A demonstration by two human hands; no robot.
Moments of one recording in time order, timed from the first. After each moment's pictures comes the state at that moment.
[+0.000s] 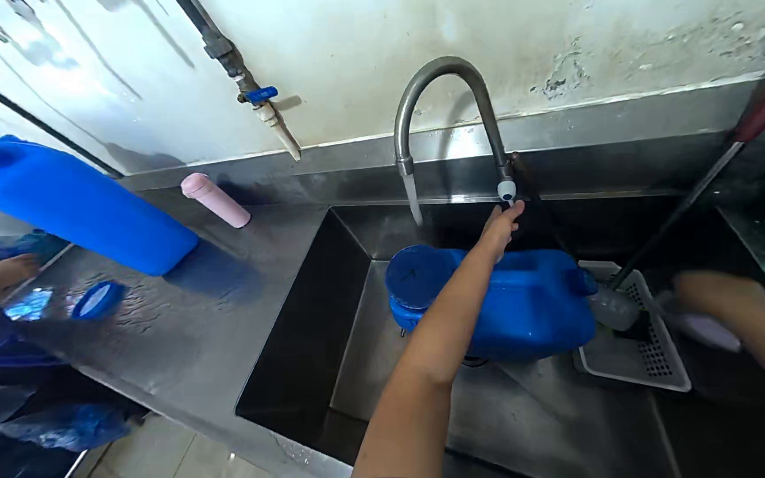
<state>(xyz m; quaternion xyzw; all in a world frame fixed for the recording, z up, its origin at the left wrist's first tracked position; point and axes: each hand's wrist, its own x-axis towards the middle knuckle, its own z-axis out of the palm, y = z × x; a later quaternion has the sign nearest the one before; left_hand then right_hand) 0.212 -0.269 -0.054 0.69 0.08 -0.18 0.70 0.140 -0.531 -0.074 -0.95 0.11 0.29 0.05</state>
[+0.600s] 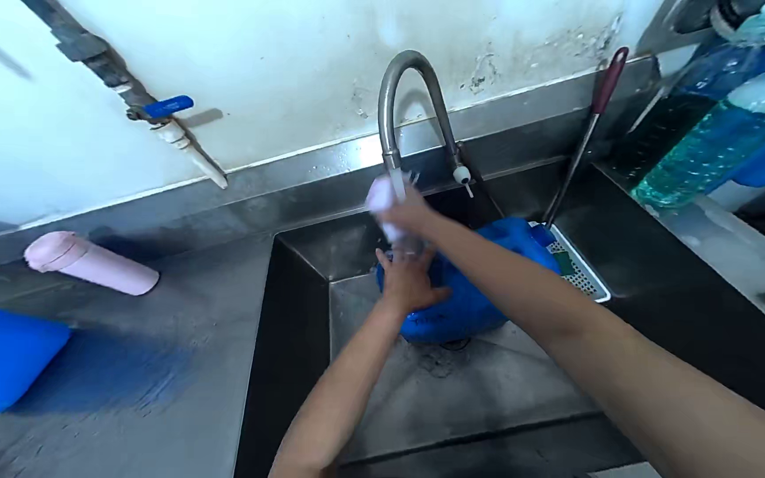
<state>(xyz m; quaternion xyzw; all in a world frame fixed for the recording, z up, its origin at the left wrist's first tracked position) 0.132 -0.110 -0.025 0.95 -0.22 -0.17 0.16 0.200 -0.205 0.004 -0.81 -0.16 -0.05 0.56</state>
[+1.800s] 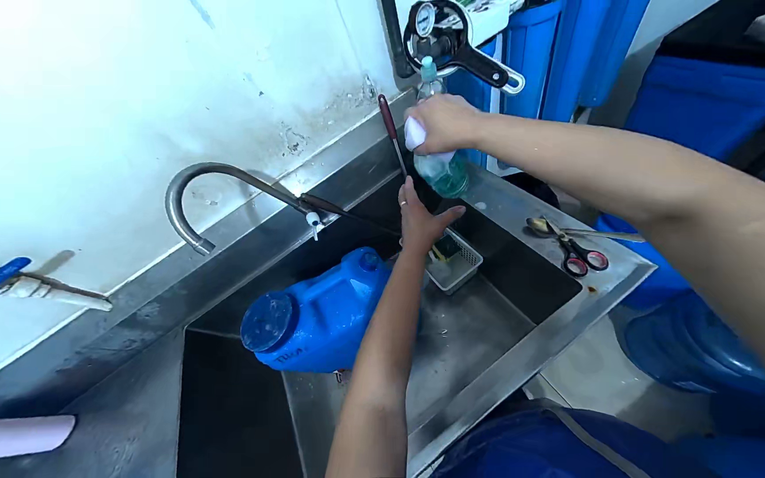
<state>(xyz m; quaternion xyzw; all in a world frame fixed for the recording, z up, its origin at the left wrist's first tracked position) 0.064 -0.417 -0.001 0.83 -0.29 -0.07 0.48 0.056 -0.571 0.130 -0.98 -0.02 -0.09 0.18</state>
